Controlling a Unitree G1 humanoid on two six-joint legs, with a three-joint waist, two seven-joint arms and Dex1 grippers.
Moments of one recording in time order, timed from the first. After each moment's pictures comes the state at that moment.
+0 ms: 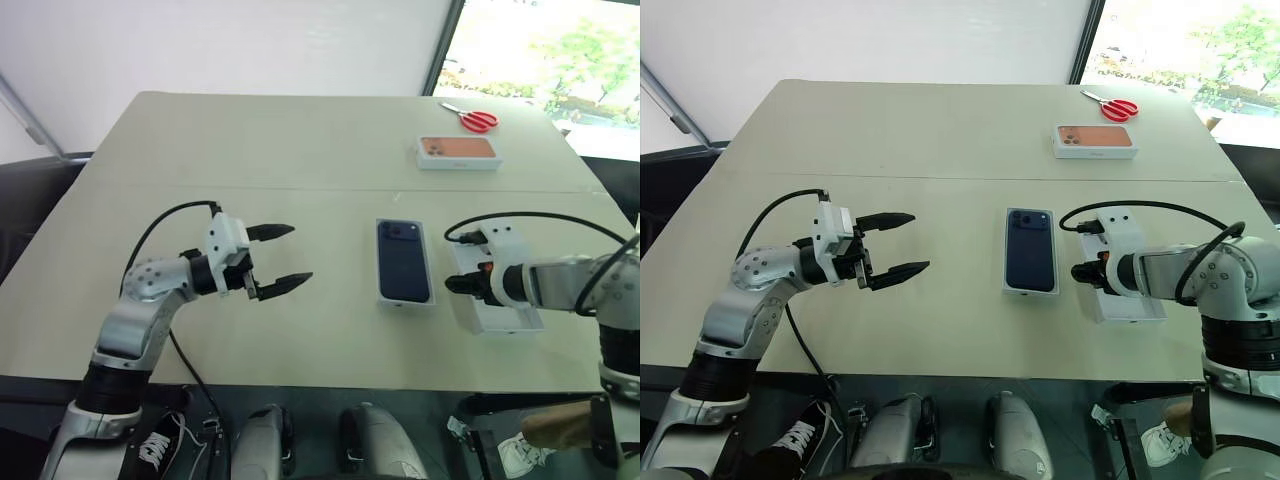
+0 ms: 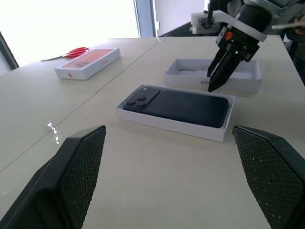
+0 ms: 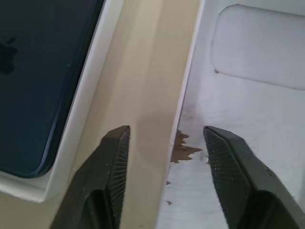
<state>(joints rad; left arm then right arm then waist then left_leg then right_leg) -0.33 0.54 -0.03 -0.17 -0.42 0.21 -1.02 -0.51 -0.80 -0.17 -0.16 1.06 1.61 -0.20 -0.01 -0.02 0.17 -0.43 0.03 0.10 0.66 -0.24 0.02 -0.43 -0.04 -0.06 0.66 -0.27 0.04</state>
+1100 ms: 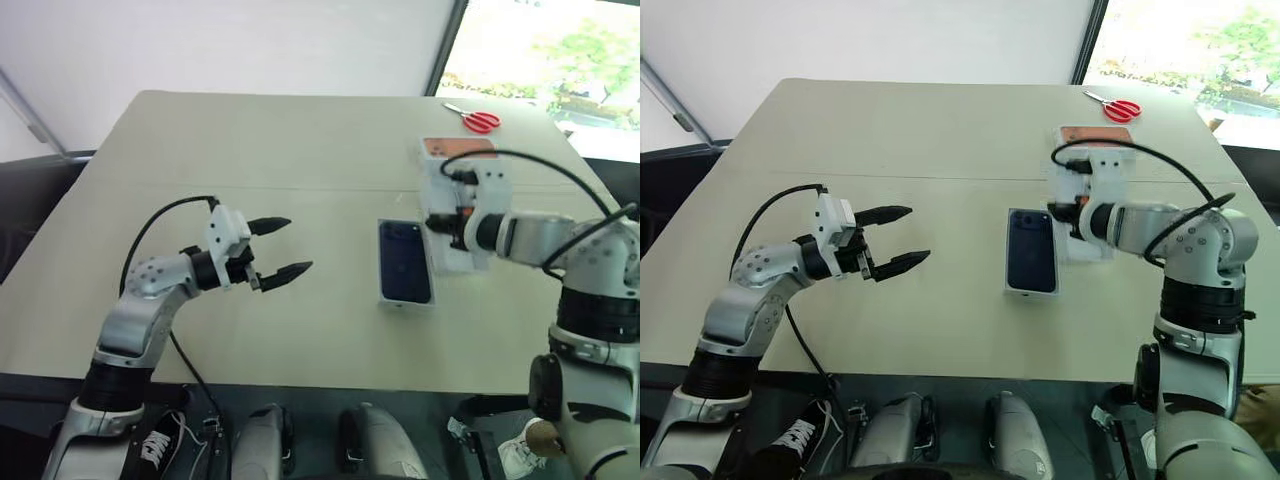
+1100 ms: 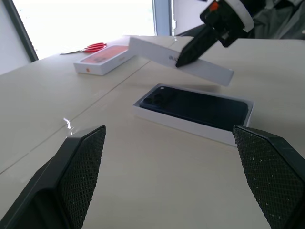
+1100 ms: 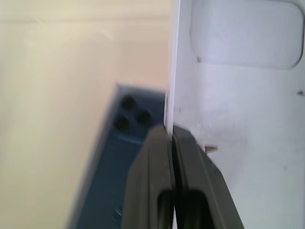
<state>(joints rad) -0.34 0.53 -0.02 -0.16 -0.42 0.27 -0.93 -0.78 -0.52 -0.33 -0.04 0.93 1.40 -0.12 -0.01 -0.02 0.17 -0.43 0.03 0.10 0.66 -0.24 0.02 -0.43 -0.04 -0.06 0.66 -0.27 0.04</state>
